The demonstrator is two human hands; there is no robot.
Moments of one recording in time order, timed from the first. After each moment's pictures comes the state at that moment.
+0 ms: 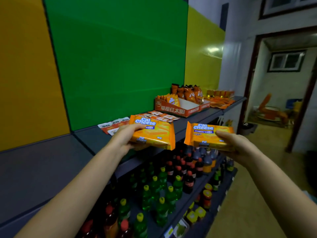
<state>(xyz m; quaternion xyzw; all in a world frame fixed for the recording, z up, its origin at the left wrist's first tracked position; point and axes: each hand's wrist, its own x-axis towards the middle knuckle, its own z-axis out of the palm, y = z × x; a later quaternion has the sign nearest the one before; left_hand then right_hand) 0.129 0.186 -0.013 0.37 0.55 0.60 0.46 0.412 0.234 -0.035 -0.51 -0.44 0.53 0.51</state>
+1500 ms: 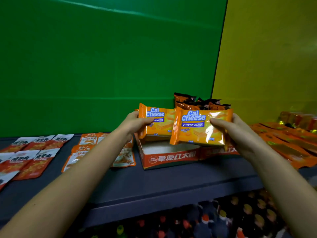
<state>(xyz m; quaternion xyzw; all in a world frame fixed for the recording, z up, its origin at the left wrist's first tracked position) 0.253 0.662 0.009 0.32 0.66 0.64 0.22 0.484 0.789 0.021 -0.29 -0.67 0.56 0.38</state>
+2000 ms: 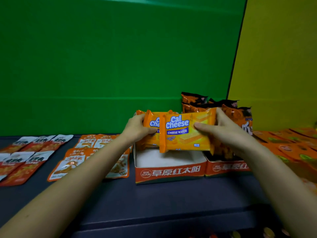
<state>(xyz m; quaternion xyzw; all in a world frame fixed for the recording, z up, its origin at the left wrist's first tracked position) 0.227 0.705 -0.008 0.38 0.80 0.45 0.00 0.429 0.838 0.024 -0.17 -0.79 0.52 0.28</state>
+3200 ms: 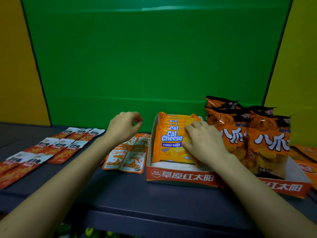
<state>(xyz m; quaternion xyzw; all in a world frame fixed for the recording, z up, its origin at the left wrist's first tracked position) 0.227 0.629 0.005 0.32 0.88 0.23 -0.26 0.366 0.816 -0.004 -0.10 -0.96 -0.10 0.24</state>
